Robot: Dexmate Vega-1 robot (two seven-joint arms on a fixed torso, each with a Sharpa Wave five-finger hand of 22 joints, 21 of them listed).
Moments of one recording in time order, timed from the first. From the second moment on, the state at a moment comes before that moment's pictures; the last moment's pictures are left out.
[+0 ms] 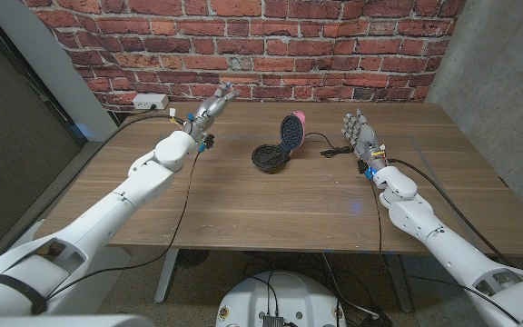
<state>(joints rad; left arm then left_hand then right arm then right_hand) 0.68 0.64 0.49 -1.51 -0.26 -0.11 0.09 0.36 0.10 0.29 -0.04 0.23 -0.17 -0.11 0.26 0.21 -0.17 -0.06 0.22 0.19 -0.17 0.00 0.20 0.18 -0.17 0.03 0.47 0.18 -0.82 -0.48 -0.38 -1.22 0.64 0.37 0.07 0.11 0.11 0.20 0.12 0.23 -0.02 -0.05 0.19 0.17 0.03 -0.01 0.20 0.17 -0.06 -0.01 0.17 0.17 -0.01 -0.03 0.23 0.19</state>
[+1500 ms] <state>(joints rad) 0.46 0.70 0.61 -1.70 0.01 0.10 -0.07 0.39 0.09 0.28 -0.05 0.21 -0.17 -0.11 0.27 0.21 -0.17 -0.06 0.22 0.19 -0.17 0.00 0.20 0.19 -0.18 0.04 0.45 0.19 -0.84 -0.49 -0.37 -1.23 0.62 0.42 0.05 0.12 0.12 0.21 0.12 0.23 -0.01 -0.05 0.19 0.17 0.04 0.00 0.20 0.17 -0.06 -0.01 0.17 0.16 -0.01 -0.03 0.22 0.19</state>
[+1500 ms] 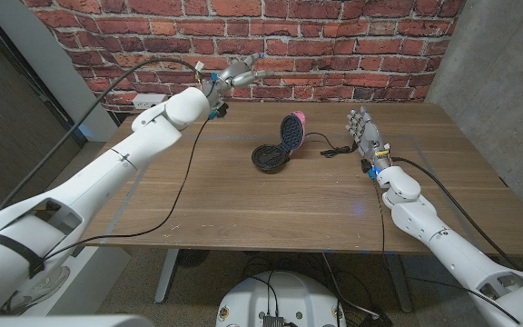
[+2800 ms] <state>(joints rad) 0.27 0.67 0.73 -1.75 0.23 0.17 -0.30 0.41 0.06 0.25 -0.07 0.21 -0.17 -0.14 0.28 0.21 -0.17 -0.07 0.22 0.20 -0.15 -0.01 0.21 0.19 -0.16 0.05 0.44 0.19 -0.84 -0.47 -0.36 -1.20 0.62 0.46 0.06 0.12 0.12 0.20 0.11 0.23 0.00 -0.05 0.19 0.17 0.05 0.00 0.20 0.17 -0.06 -0.01 0.17 0.17 -0.02 -0.03 0.22 0.19</state>
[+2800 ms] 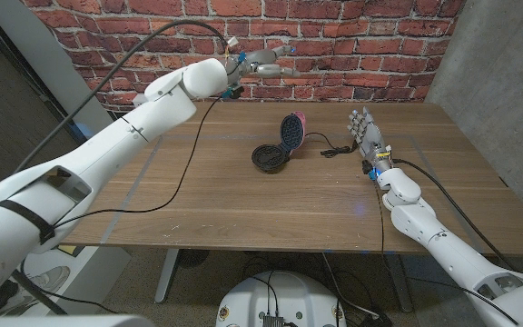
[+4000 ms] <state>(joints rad) 0.11 0.59 0.87 -1.74 0.45 0.24 -0.56 0.46 0.06 0.24 -0.08 0.21 -0.02 -0.18 0.32 0.20 -0.04 -0.08 0.25 0.20 -0.01 -0.03 0.23 0.20 -0.05 0.05 0.44 0.19 -0.84 -0.48 -0.36 -1.19 0.61 0.47 0.05 0.12 0.11 0.20 0.11 0.23 0.01 -0.06 0.19 0.17 0.06 0.01 0.20 0.17 -0.06 -0.01 0.17 0.16 -0.01 -0.03 0.22 0.19</state>
